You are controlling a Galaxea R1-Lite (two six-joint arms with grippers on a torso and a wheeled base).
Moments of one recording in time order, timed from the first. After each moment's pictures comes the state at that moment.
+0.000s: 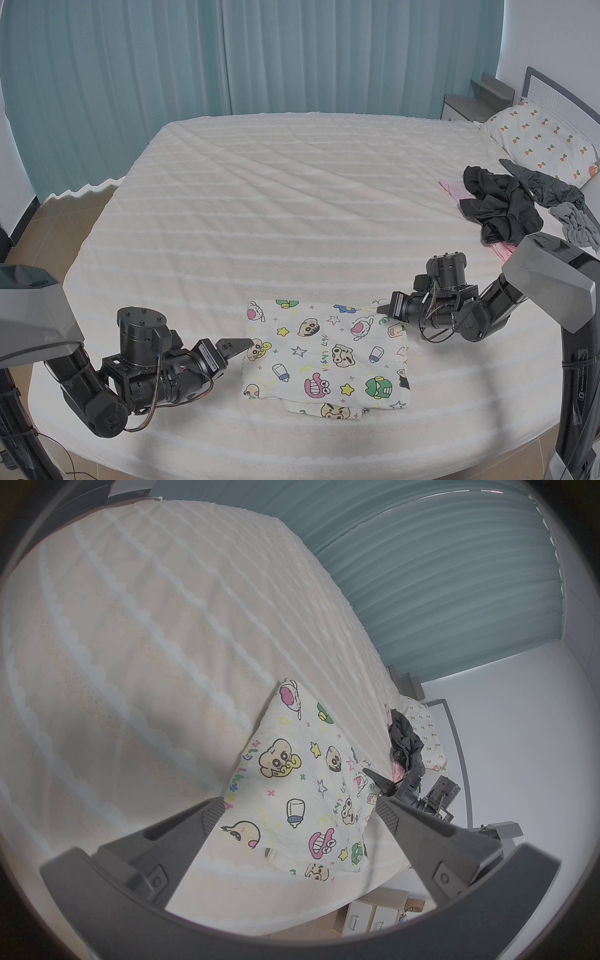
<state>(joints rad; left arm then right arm) -0.42 1.99 -0.34 -1.14 -0.18 -0.99 0.30 2.37 -1.12 -0.66 0.30 0.52</state>
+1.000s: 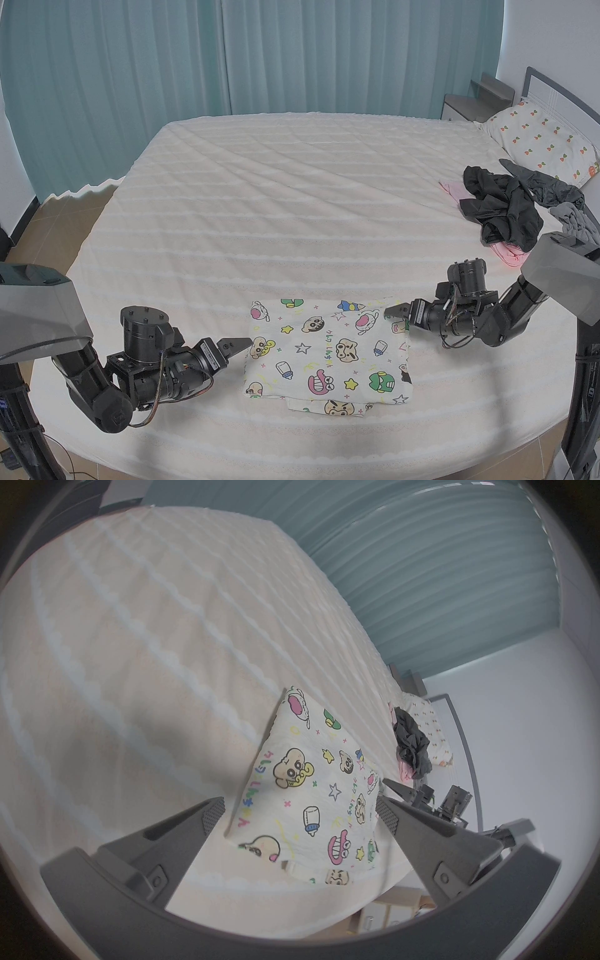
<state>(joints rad) -0.39 2.04 -0.37 -1.15 -0.18 -0.92 0.23 2.30 -0.96 -0.68 0.26 0.52</state>
